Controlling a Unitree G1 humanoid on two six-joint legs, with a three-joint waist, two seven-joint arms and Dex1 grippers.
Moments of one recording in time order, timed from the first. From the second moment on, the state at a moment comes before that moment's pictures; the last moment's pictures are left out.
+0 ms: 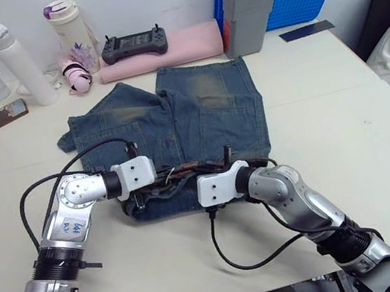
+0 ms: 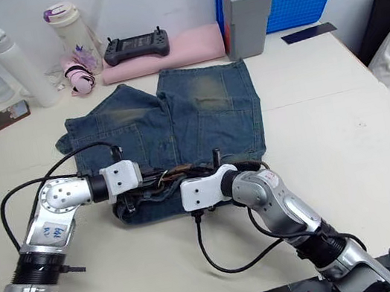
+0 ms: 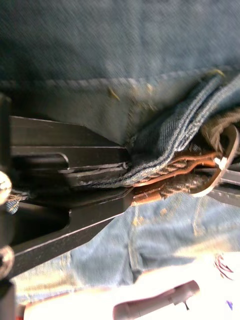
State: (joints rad) left arm -0.51 0.62 -0.13 0.17 0.03 -0.15 -0.95; right arm -0.45 -0.38 0.49 -0.23 -0.51 0.14 0.71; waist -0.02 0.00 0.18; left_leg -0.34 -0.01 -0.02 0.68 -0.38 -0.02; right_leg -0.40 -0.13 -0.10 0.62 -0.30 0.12
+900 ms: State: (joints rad) left arm -0.50 0.56 -0.15 0.16 0.03 -0.13 -0.90; right arm -0.58 -0.48 0.32 -0.24 -0.20 0.33 0.81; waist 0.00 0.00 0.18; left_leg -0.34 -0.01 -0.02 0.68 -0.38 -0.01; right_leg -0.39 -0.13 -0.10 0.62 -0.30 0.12
